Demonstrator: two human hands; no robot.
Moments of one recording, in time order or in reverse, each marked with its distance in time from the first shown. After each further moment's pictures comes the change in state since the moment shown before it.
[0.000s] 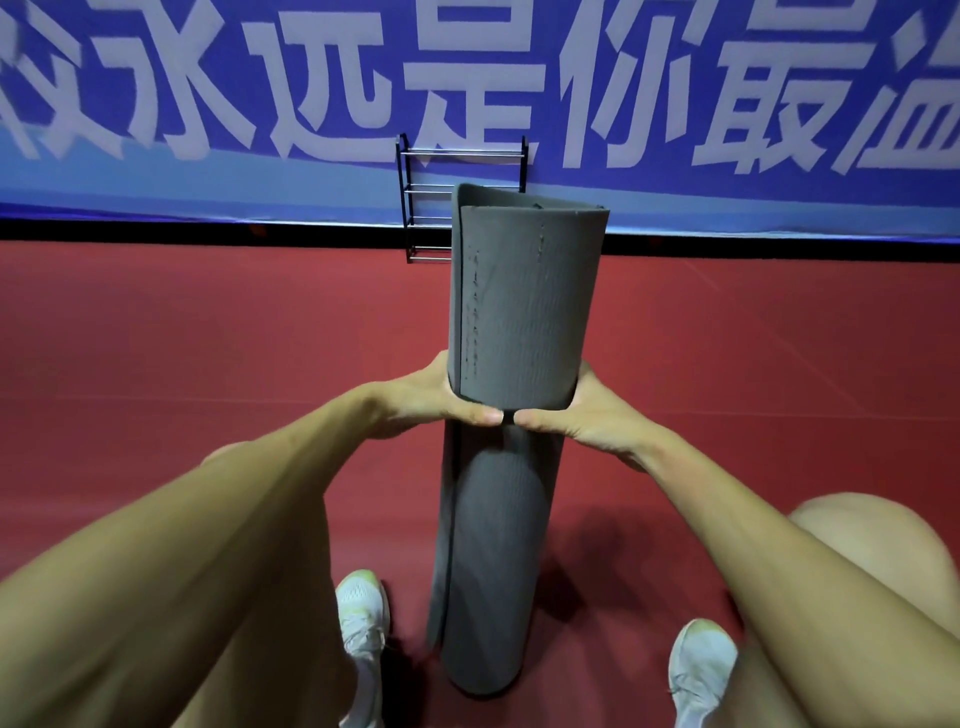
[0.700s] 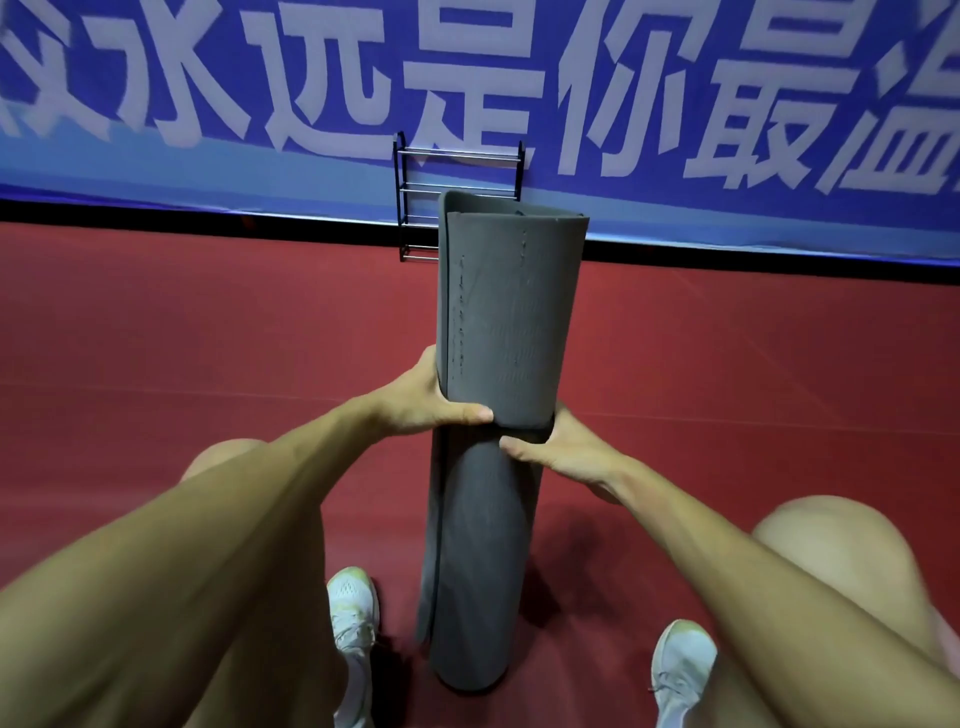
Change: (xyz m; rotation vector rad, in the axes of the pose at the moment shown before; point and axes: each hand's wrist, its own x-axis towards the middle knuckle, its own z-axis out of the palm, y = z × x) left_hand -0.006 -0.012 -0.006 0.098 0.190 0.091; right_hand -0.010 0.015 0.030 0.045 -0.049 0.066
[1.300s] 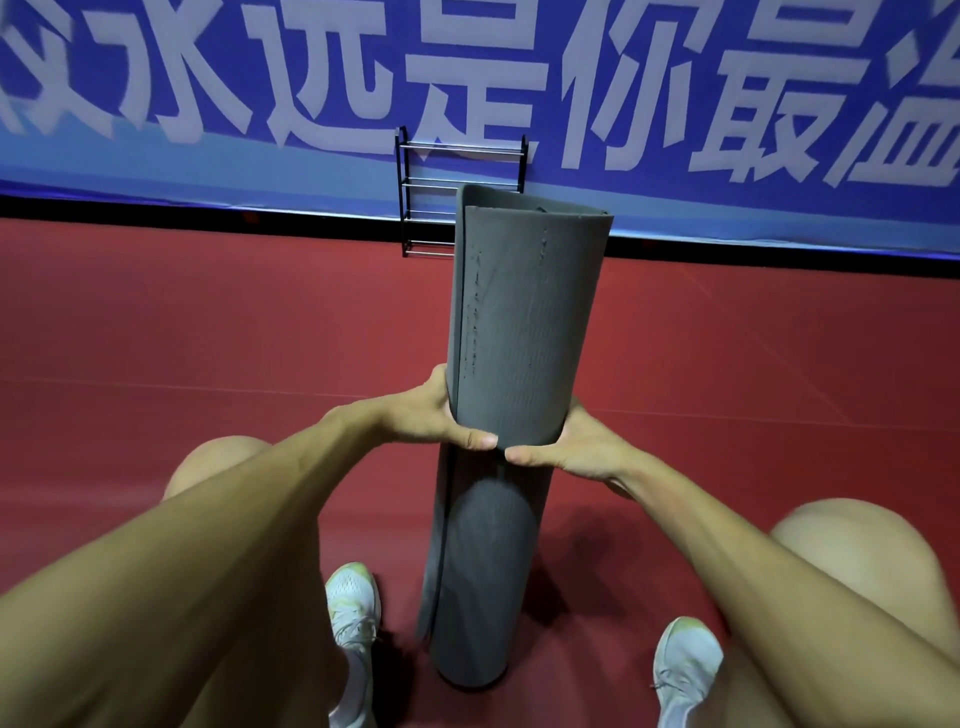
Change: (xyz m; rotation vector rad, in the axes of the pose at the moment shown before) left_hand -0.001 -0.005 0.009 0.075 -0.185 -0.116; right_hand 0.002 0.006 -0.011 -0.098 -0.013 -0.028
